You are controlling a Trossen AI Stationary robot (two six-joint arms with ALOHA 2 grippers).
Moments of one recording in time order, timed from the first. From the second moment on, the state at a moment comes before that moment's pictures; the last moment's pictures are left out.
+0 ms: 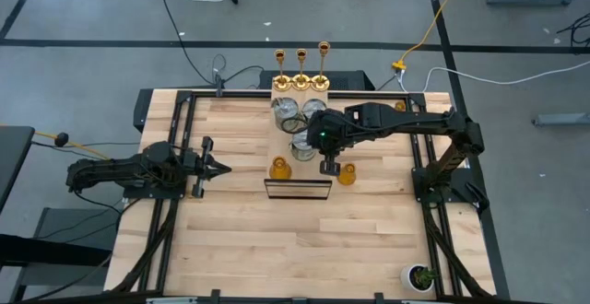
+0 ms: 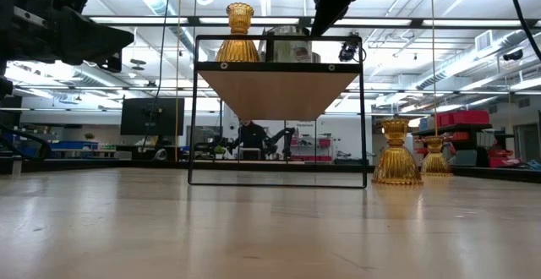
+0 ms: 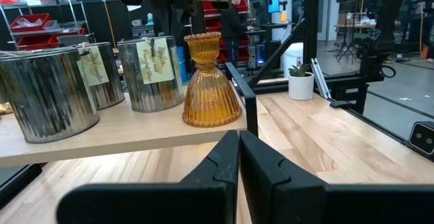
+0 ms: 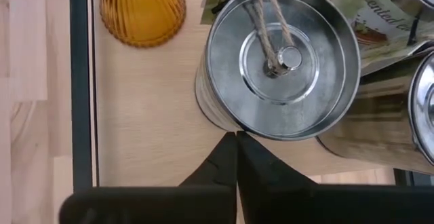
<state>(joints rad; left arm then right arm) 0.07 0.01 0.01 0.06 0.14 0.08 -0.04 1.71 1.74 -1.13 0.12 -0.03</state>
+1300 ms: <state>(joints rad) 0.07 0.01 0.01 0.06 0.13 0.08 -0.04 1.71 1.74 -1.14 -0.12 -0.01</state>
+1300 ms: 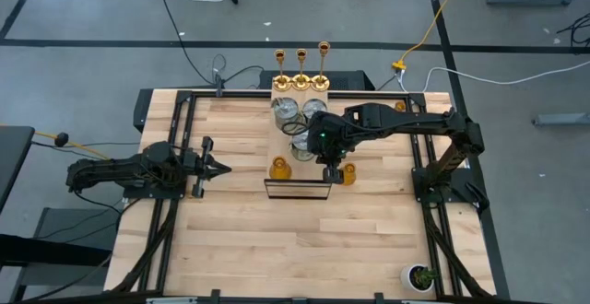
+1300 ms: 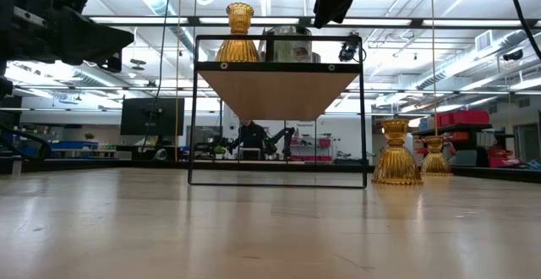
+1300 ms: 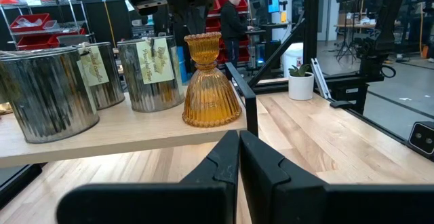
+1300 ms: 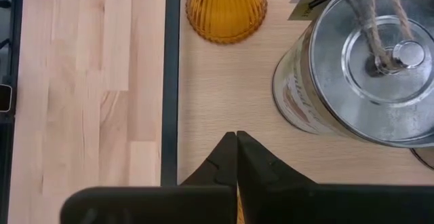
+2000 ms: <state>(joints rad) 0.07 0.01 0.01 0.06 0.14 0.08 -0.02 1.71 1.74 -1.02 -0.17 -0.01</state>
